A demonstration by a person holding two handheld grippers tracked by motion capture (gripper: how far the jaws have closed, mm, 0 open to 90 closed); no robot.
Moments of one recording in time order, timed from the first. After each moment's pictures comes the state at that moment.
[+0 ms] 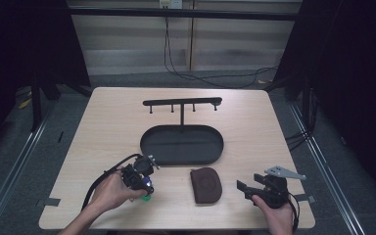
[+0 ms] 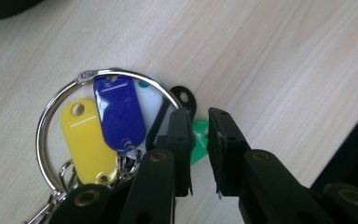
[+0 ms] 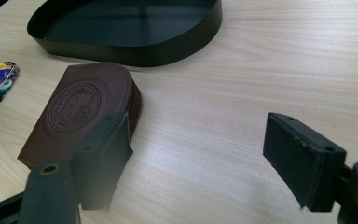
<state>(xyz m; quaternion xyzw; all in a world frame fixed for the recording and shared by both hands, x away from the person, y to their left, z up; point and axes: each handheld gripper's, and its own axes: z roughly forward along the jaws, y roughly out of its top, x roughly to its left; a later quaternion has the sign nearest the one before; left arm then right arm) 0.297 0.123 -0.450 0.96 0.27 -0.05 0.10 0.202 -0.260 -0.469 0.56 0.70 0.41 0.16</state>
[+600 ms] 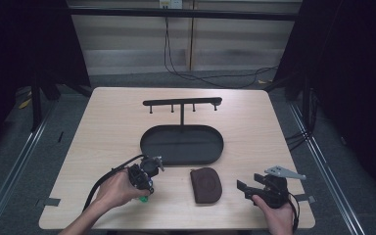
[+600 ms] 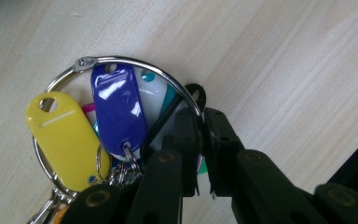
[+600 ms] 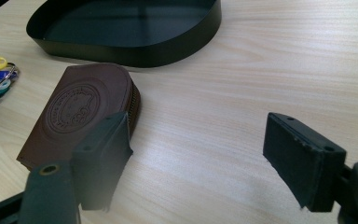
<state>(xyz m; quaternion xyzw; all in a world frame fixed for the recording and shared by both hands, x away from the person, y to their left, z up) 0.303 0.110 -0.458 0.96 0.27 -0.06 0.05 0.202 -0.260 -0.469 0.56 0.70 0.41 0.16</state>
